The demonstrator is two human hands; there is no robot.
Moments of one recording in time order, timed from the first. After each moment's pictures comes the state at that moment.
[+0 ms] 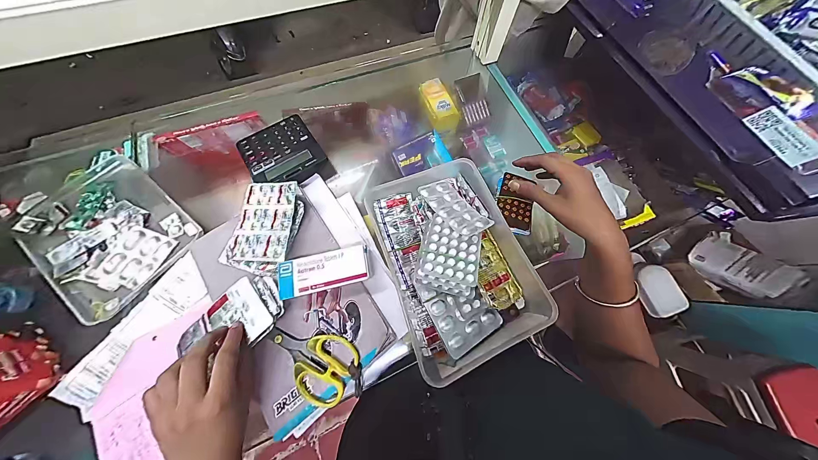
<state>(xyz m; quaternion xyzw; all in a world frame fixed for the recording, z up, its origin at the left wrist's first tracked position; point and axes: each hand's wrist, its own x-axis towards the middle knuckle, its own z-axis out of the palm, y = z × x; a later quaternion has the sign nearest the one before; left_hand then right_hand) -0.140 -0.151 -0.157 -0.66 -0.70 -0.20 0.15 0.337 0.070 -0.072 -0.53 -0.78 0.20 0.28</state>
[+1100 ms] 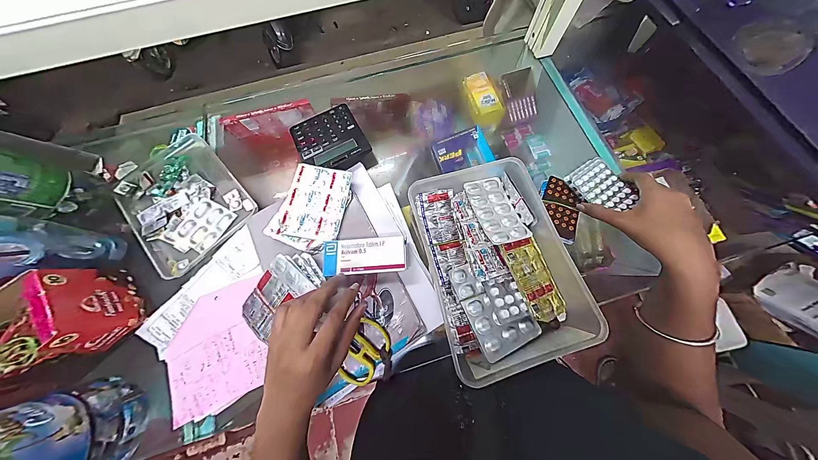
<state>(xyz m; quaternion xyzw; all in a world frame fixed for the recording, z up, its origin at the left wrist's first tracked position) -0.086 -0.113 -0.127 -0.76 -0.57 -0.29 0.09 0.366 0.066 -0.080 -0.77 -0.62 0.13 0.10</state>
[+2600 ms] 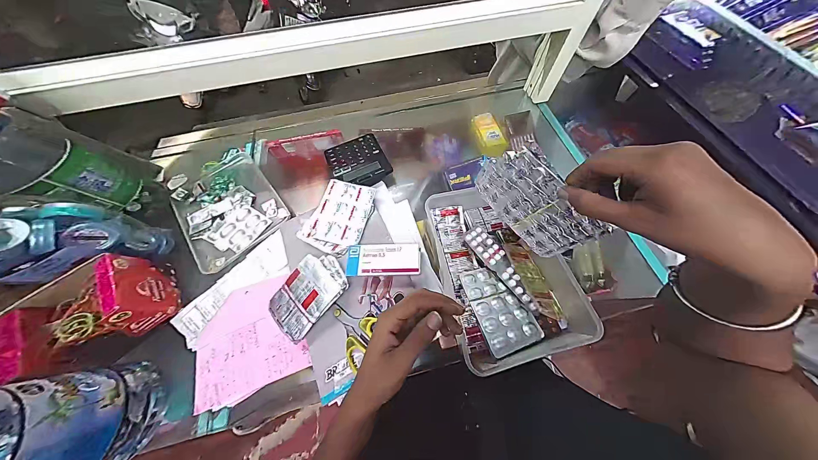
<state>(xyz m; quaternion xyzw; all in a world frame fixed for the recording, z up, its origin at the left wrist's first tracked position) -0.007 -0.098 -0.111 -0.55 -0.27 -0.57 -0.55 0.280 0.053 0.053 -0.38 -0.90 0.05 0.20</state>
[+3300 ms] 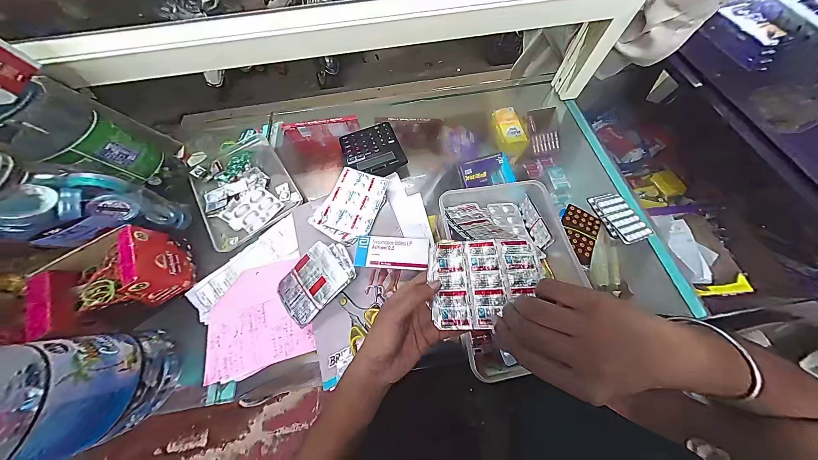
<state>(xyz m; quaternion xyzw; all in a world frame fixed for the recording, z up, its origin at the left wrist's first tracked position) -0.001 -0.091 -0.083 -0.12 -0.26 -0.54 -0.79 0.238 -0.007 -0.012 0.05 -0.98 -0.10 0.18</state>
